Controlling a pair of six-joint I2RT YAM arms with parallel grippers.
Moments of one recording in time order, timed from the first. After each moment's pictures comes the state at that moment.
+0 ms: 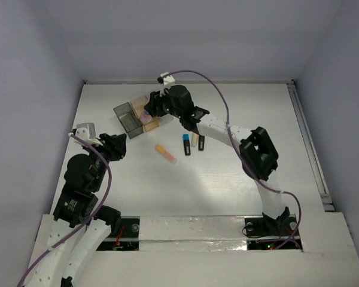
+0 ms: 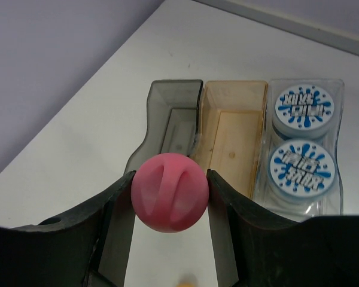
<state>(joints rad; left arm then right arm) -0.37 0.43 0.75 -0.37 -0.19 -0.43 0.77 2.09 1.74 0.15 -0.05 0.31</state>
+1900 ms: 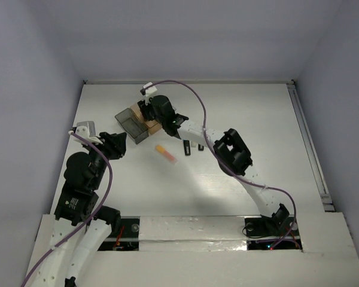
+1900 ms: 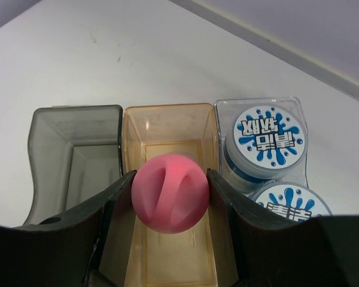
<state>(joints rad) -0.31 0.45 0.75 -0.35 -0.12 -0.42 0.83 2.48 2.10 0.17 0.18 0.02</state>
